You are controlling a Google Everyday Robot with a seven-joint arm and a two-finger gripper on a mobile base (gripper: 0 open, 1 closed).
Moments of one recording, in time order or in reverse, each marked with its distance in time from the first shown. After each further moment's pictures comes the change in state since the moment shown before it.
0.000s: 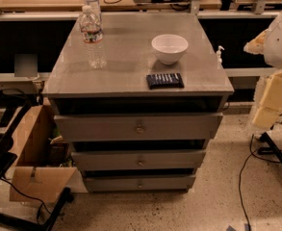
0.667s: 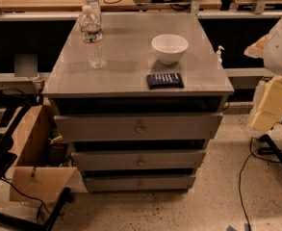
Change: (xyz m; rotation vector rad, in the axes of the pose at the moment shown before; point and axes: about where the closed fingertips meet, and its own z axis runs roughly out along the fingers) arm 0.005 -0.001 0.010 0.007 -0.009 0.008
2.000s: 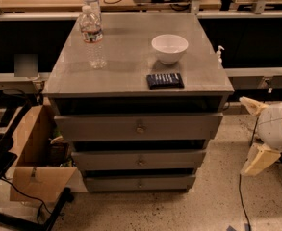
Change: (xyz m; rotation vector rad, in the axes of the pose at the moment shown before) arm 0.083 0.008 0.149 0.194 -0.133 -0.153
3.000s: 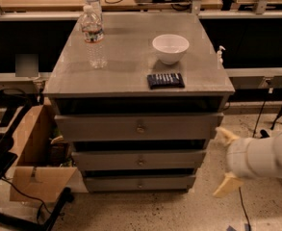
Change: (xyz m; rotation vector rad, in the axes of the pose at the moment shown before) arm -0.013 0.062 0.095 -0.037 -0.080 0.089
